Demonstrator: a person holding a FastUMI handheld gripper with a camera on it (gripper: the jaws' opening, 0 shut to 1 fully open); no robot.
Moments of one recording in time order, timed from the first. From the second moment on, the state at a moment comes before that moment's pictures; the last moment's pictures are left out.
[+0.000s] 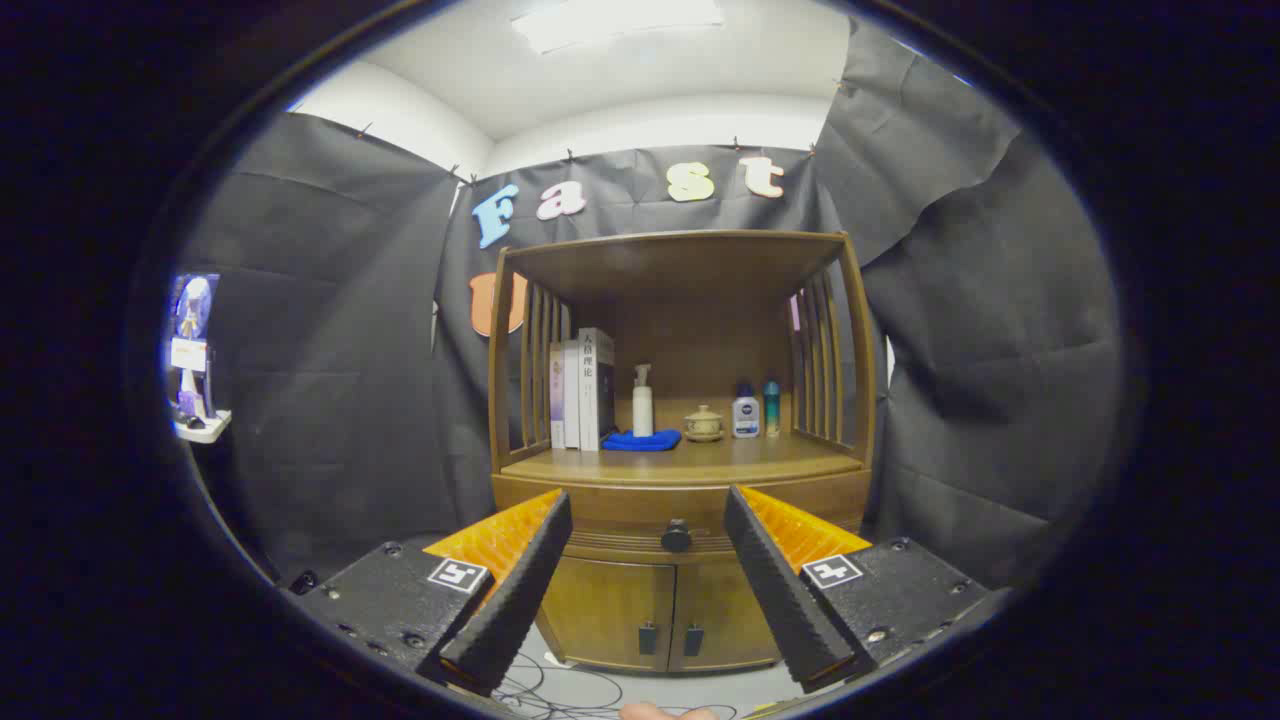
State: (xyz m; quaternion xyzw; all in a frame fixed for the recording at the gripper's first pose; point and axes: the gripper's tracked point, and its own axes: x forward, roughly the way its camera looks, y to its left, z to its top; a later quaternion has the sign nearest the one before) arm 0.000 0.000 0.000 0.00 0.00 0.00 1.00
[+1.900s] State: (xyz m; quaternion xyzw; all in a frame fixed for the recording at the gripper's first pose) arm 0.197 -0.042 -0.124 -0.02 0.11 -0.05 0.99
